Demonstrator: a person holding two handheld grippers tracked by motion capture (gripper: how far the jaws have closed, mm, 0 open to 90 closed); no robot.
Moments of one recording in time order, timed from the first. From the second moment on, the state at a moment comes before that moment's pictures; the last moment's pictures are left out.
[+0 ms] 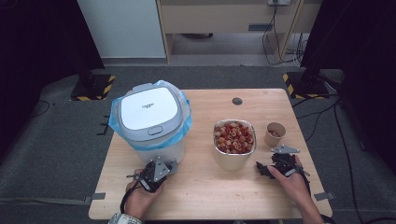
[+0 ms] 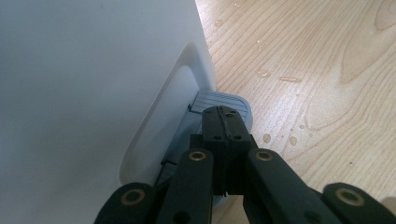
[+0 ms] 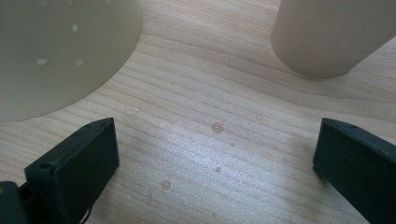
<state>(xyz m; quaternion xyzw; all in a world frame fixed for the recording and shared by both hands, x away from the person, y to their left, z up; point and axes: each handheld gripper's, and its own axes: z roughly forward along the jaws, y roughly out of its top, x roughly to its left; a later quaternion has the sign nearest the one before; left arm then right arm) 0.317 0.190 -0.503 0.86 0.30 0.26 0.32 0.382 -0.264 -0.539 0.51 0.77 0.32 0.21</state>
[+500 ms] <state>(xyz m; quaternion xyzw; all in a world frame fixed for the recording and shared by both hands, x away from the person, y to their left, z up) 0.316 0.188 -0.503 0.86 0.29 0.26 0.33 0.381 -0.264 -0.539 0.51 0.77 0.32 0.21</state>
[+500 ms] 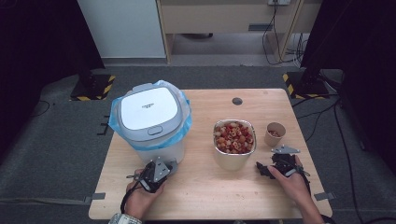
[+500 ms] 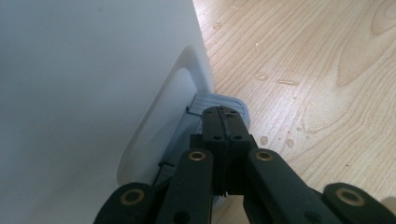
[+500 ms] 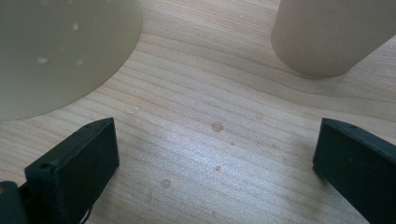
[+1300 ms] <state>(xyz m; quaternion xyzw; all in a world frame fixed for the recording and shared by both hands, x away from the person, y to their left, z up) 0.315 0.181 -0.509 0.86 0.31 0.26 0.30 0.381 -0.264 -0.539 0.51 0.77 0.32 0.21</state>
